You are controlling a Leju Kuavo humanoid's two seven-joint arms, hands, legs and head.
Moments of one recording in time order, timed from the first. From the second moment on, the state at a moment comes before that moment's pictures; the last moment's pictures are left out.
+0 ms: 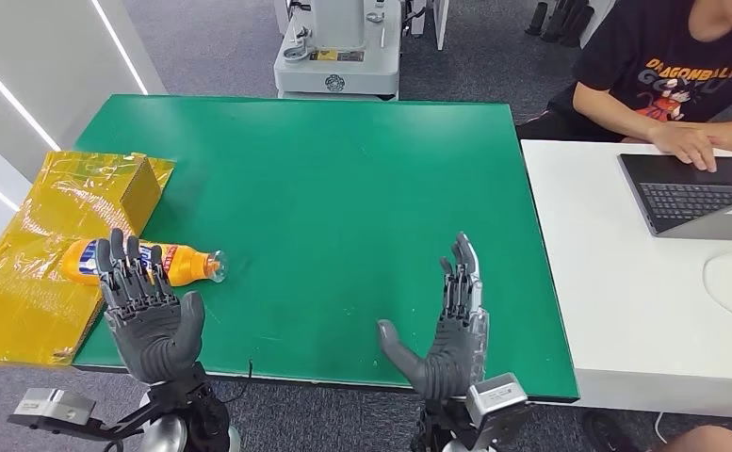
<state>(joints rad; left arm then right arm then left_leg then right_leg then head) 0.10 -0.23 -0.23 -1.74 0.21 0.24 -0.70 -0.04 0.10 0.63 -1.52 0.01 -0.55 -0.68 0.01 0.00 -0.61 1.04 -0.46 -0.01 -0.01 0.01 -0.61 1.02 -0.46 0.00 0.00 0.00</state>
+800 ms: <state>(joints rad) 0.10 -0.23 -0.21 -1.73 0.26 0.08 -0.70 -0.12 0.09 0.66 -1.43 -0.04 -0.59 -0.70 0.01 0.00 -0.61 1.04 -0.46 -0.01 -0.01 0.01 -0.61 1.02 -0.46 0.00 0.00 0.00</state>
